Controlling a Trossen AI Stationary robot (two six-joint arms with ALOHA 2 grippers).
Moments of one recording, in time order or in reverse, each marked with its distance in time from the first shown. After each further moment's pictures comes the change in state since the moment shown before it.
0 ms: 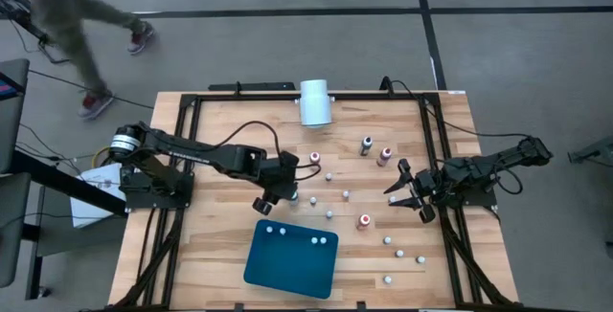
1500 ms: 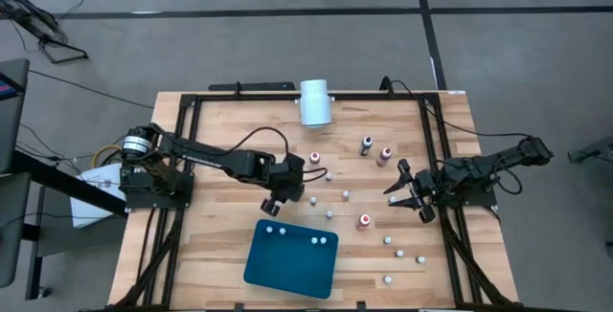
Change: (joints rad) left arm -0.003 0.098 0.004 0.084 -0.082 -0.003; right arm 0.000 0.007 0.000 0.000 0.000 0.000
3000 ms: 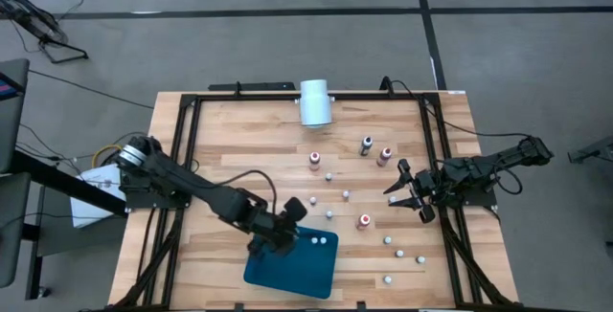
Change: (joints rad) left arm -0.357 0.032 0.208 -0.100 -0.030 0.016; right arm 0.000 -0.001 0.000 0.003 0.000 0.000
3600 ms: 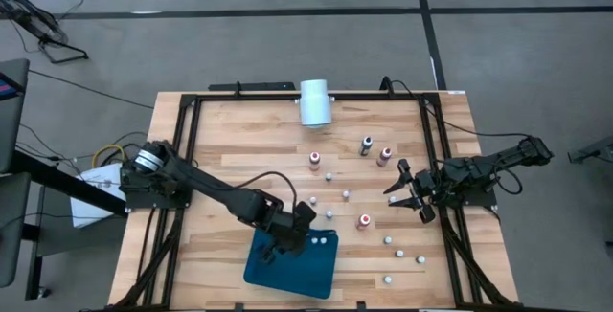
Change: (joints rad) left arm 0.053 0.120 0.043 0.018 0.162 -0.083; right arm 0.000 0.000 0.000 -0.002 0.000 0.000
